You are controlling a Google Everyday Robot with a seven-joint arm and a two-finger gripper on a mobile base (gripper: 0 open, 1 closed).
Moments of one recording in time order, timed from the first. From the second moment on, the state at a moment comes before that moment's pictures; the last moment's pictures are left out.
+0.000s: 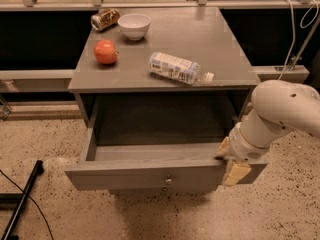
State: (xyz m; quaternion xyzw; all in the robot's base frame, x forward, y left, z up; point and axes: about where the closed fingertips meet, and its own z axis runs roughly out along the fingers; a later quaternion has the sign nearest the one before) arm 0.459 -0.188 0.675 -0.70 0.70 0.09 0.10
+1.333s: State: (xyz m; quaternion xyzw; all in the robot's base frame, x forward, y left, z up) arm 0.568 -0.127 0.700 -0.75 0.65 -0.02 0.14
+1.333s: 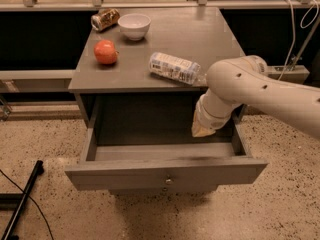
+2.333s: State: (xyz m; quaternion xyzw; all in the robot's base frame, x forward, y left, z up) arm 0.557 -0.131 0.618 -0.69 0.71 0.09 0.13
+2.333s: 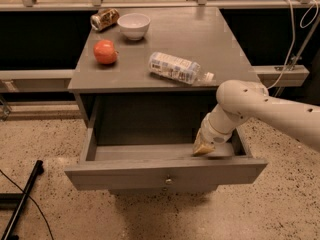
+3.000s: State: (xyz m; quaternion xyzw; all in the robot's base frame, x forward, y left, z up) arm 0.524 -0.131 0.622 -0.67 0.71 0.14 0.13
